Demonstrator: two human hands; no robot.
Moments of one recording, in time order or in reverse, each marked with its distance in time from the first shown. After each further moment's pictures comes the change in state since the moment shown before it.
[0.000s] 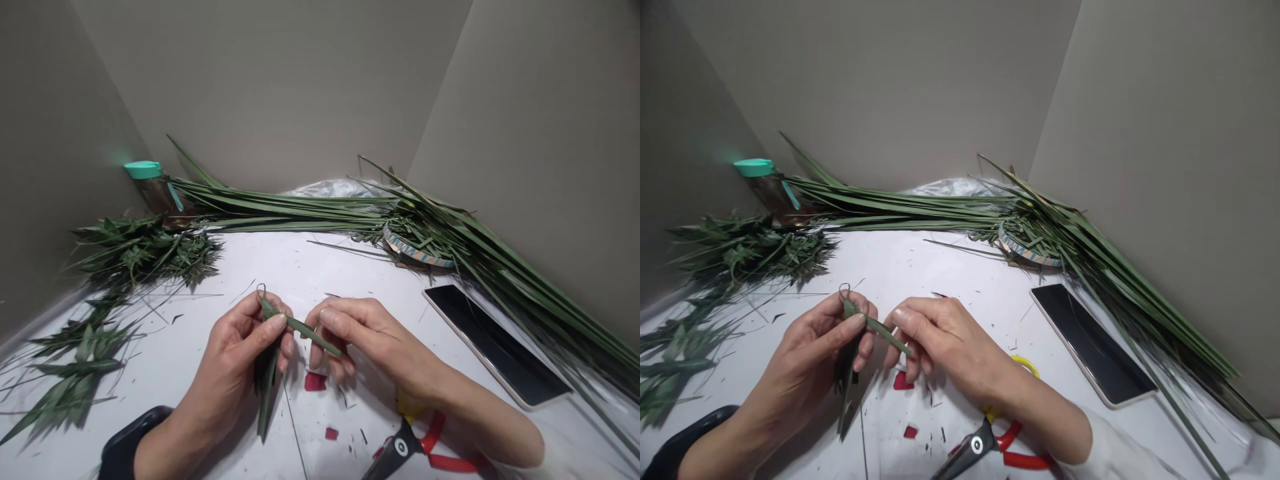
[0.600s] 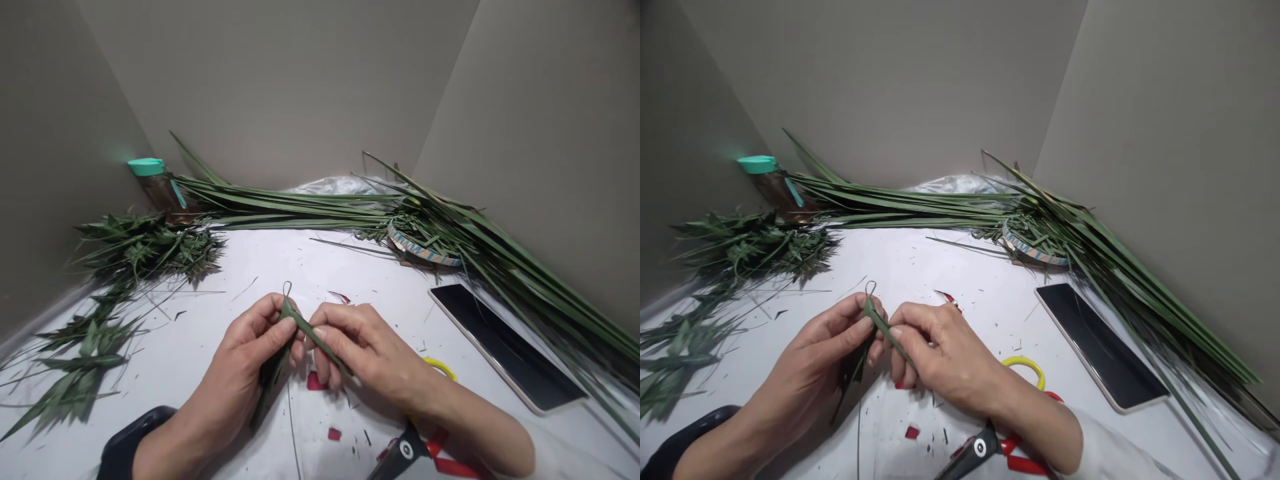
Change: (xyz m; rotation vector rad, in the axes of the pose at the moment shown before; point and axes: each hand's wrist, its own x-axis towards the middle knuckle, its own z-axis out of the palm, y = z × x) left_hand 0.000 0.001 0.012 -0.120 -0.056 -0.094; right_hand 0.002 0.014 0.010 -0.074 -0.012 -0.031
